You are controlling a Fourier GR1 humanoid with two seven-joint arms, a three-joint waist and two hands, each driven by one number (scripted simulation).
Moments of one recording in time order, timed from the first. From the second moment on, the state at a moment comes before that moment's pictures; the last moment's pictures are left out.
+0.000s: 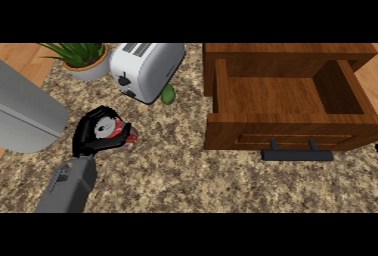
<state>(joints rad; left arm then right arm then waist) -0.40 0.12 0.23 -0.80 0.08 -0.09 -0.47 0.31 -0.02 -0.27 -2.17 -0.12 0.21 0.08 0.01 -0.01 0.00</state>
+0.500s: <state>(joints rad) -0.37 0.05 0.09 -1.26 0.04 0.05 -0.14 0.31 -0.01 -0.27 -2.20 -0.12 0.22 0.10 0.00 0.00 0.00</state>
